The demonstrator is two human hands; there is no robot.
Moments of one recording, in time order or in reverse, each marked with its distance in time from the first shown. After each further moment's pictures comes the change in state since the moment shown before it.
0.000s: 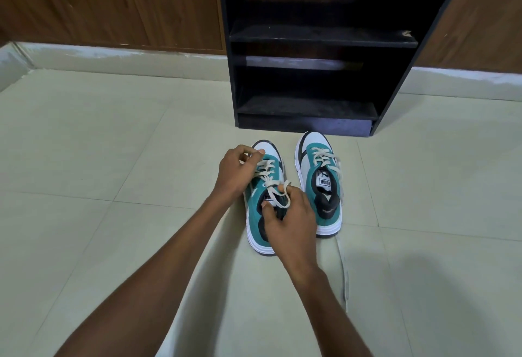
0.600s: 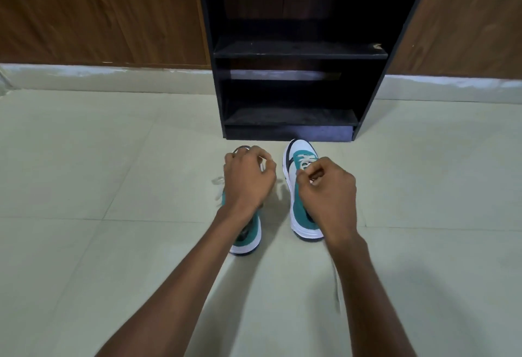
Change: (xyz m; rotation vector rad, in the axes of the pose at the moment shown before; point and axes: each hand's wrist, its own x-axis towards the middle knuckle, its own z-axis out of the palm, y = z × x) left_hand -0.040 0.056 0.018 0.365 0.081 0.280; right_hand 0.050 -0.021 -0.072 -0.131 0.214 -0.005
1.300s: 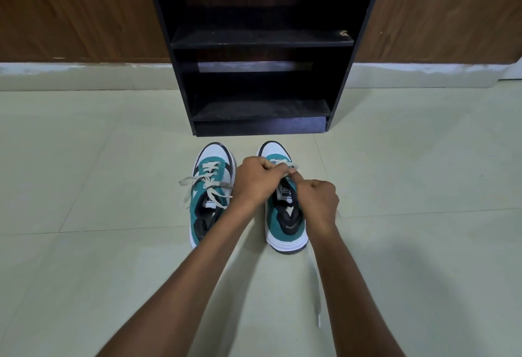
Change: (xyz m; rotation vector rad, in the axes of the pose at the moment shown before) left_hand -0.011 0.047 0.046 -0.311 -0.271 -0.297; right_hand 0.016 0.046 0.003 0.290 -0.024 0.625
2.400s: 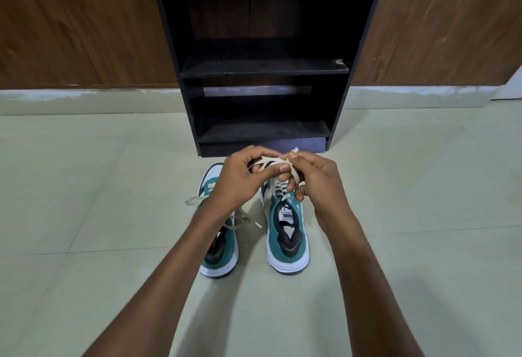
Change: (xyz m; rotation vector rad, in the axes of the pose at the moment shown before) left_hand 0.010 0.016 -0.055 -0.163 -0.132 0.606; right_hand -0.011 -0.062 -0.023 0.258 -0.404 -0.391
